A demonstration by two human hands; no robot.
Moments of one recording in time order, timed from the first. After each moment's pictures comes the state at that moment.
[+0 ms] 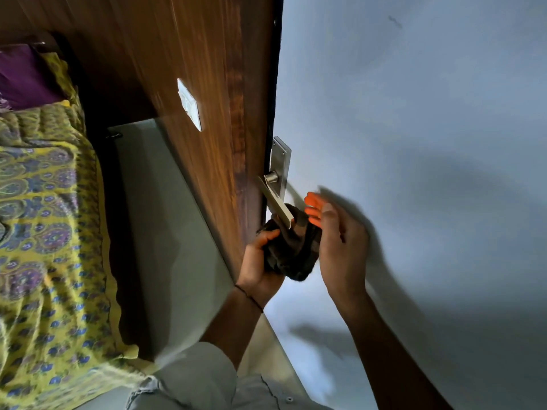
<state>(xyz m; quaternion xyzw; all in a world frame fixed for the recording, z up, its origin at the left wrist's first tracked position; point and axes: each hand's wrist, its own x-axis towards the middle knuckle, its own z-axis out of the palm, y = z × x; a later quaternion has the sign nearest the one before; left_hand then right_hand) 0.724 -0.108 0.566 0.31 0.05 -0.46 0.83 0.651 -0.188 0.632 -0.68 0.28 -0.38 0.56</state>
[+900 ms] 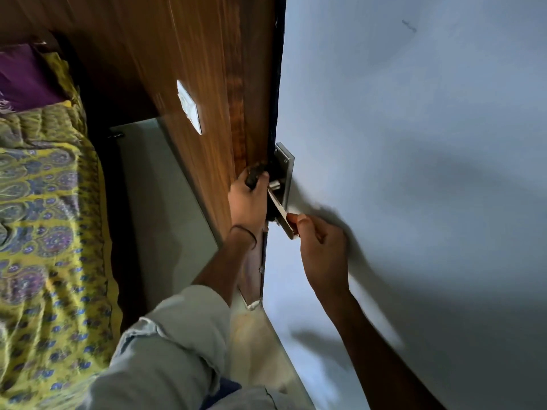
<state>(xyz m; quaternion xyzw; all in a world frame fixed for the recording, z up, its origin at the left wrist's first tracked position) 0.809 -0.144 0.617 0.71 -0.06 -0.08 0.70 0.679 -0.191 0.609 -0.71 0.31 -0.30 0.55</state>
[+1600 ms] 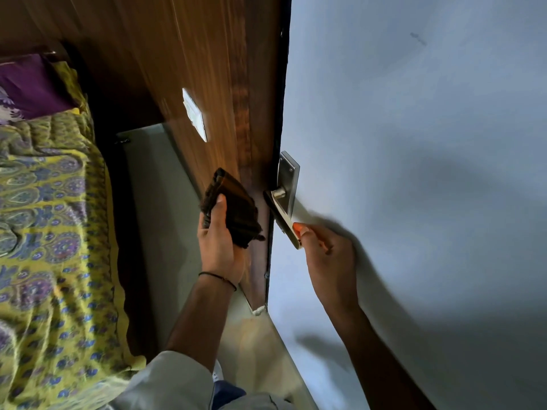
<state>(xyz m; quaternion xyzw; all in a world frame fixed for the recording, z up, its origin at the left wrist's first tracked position) 0.784 -0.087 0.620 0.40 0.11 -0.16 0.90 0.678 -0.191 0.610 -0.71 0.33 -0.28 0.56</state>
